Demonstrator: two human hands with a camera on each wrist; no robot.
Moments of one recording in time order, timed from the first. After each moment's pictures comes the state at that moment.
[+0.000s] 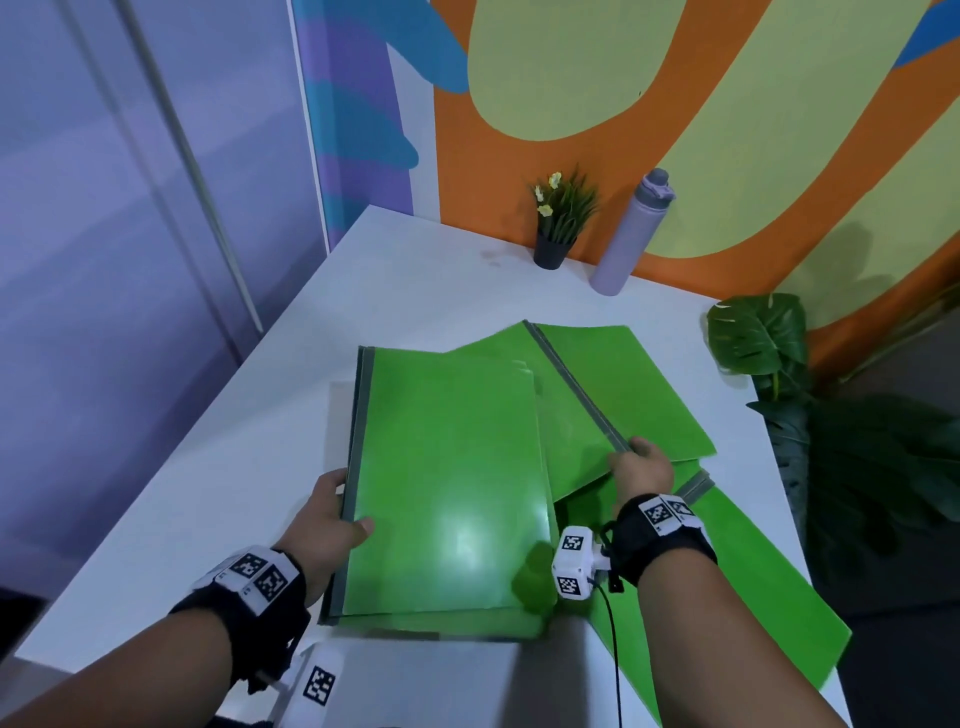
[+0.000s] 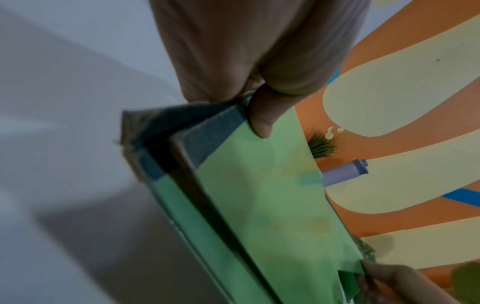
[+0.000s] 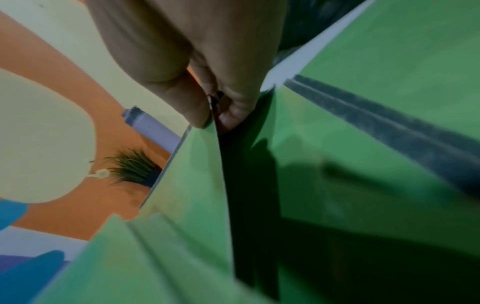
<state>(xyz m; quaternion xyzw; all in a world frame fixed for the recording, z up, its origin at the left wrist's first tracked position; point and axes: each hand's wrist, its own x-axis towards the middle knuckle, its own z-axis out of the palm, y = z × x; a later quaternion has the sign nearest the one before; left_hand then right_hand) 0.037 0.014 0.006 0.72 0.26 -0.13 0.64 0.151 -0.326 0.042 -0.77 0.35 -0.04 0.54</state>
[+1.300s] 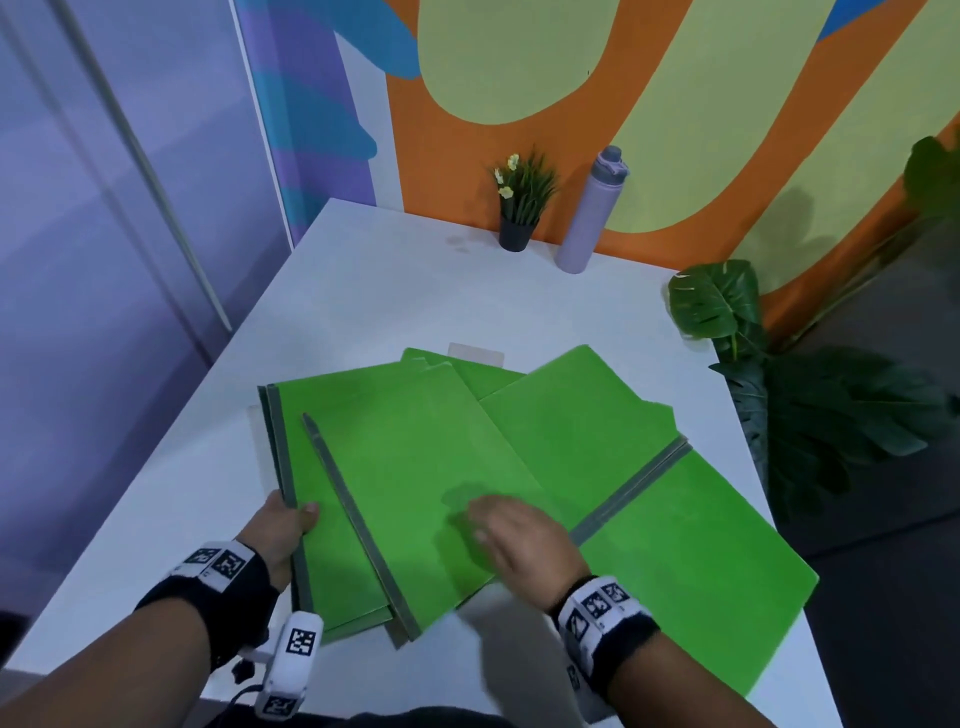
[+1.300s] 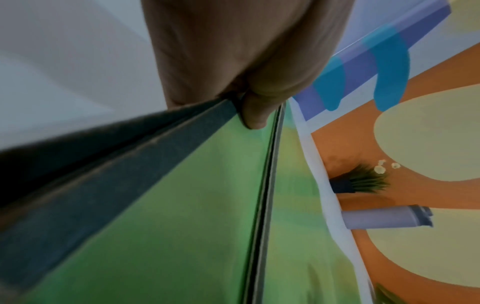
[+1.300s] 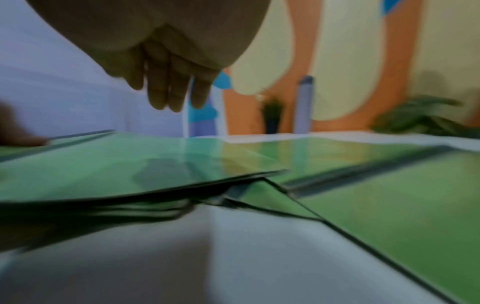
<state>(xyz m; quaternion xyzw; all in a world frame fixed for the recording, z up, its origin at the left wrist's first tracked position) 0.043 0.064 -0.054 0.65 0.37 -0.17 0.64 0.021 -0.264 0.020 -0.92 -0.33 -0.04 0.21</state>
